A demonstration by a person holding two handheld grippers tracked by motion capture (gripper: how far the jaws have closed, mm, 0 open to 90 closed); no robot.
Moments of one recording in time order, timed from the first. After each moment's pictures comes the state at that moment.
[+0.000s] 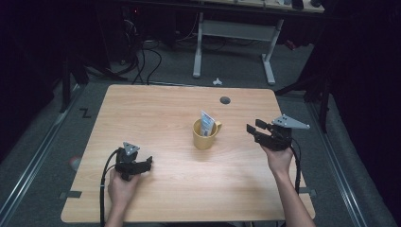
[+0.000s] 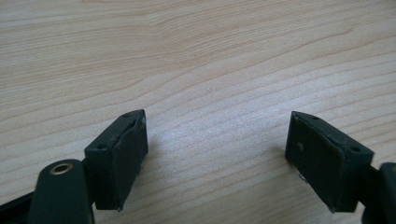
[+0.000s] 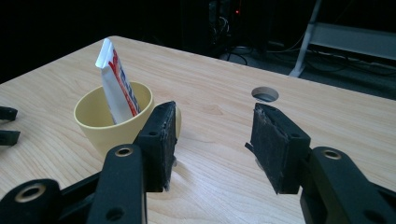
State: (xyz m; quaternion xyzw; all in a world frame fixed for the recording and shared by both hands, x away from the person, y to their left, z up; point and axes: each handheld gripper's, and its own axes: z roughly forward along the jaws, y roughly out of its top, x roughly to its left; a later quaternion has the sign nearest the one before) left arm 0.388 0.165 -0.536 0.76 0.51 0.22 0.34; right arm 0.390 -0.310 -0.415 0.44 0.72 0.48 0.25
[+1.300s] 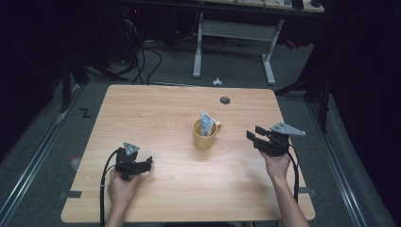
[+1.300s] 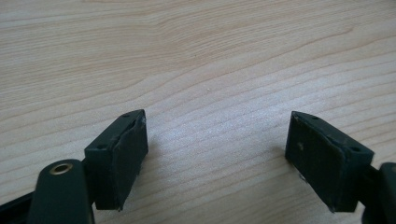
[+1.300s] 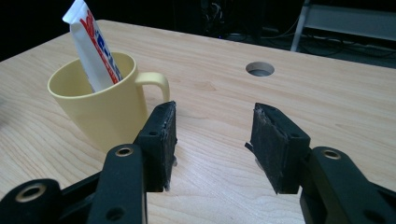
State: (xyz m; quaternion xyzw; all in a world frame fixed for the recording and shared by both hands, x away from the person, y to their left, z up) left arm 0.388 0.165 -0.536 0.76 0.51 0.22 0.34; right arm 0.388 -0.314 -0.446 0.46 0.71 0.46 0.25
